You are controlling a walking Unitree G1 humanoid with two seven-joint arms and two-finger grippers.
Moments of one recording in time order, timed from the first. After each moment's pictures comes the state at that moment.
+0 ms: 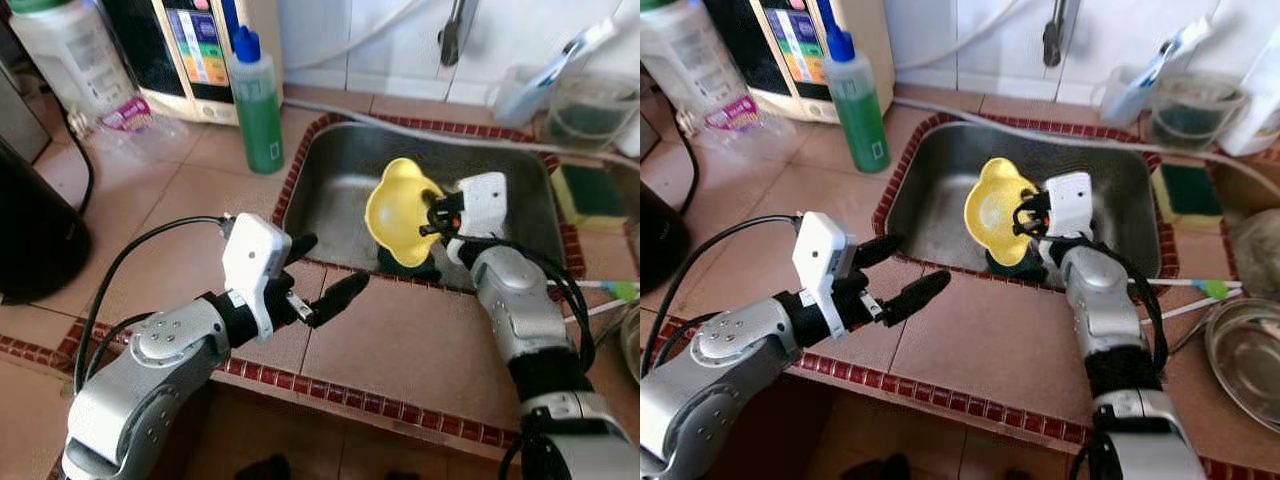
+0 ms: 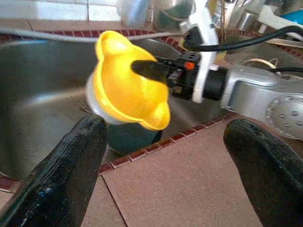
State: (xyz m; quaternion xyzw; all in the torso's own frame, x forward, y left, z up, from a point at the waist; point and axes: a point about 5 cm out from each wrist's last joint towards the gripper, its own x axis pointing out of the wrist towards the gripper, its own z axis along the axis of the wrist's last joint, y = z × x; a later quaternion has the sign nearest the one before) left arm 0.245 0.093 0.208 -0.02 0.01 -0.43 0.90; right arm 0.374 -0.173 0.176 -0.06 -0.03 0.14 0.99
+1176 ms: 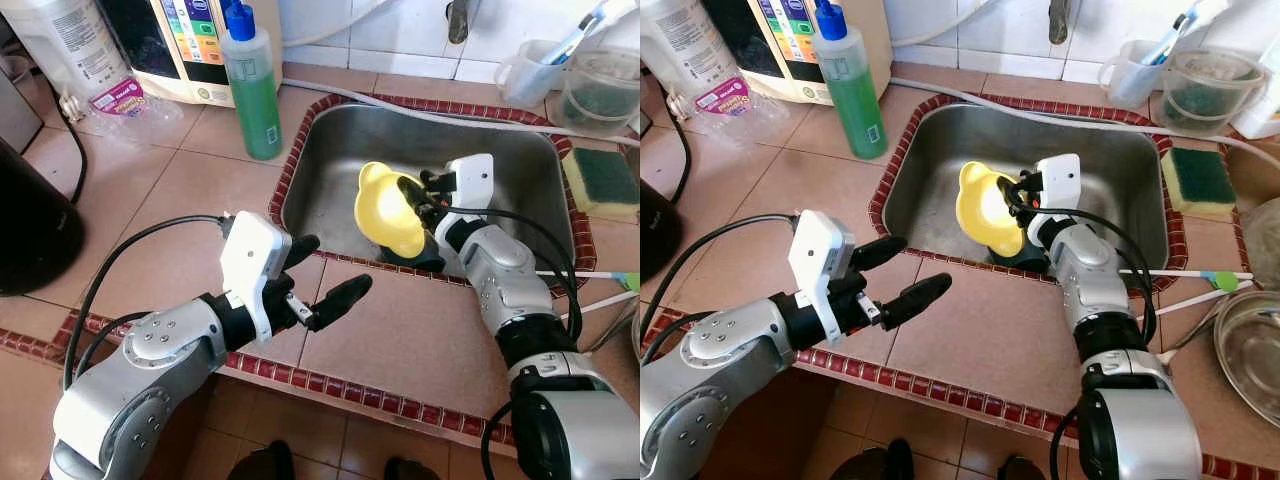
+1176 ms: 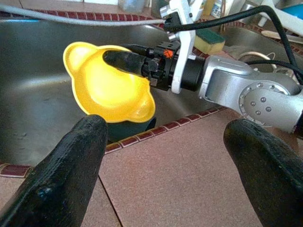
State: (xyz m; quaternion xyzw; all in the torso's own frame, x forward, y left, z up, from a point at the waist) left arm 0.239 0.094 0.215 -0.02 0.02 -0.44 0.90; right arm 0.392 -0.163 0.188 -0.01 -0.05 0.19 0.98
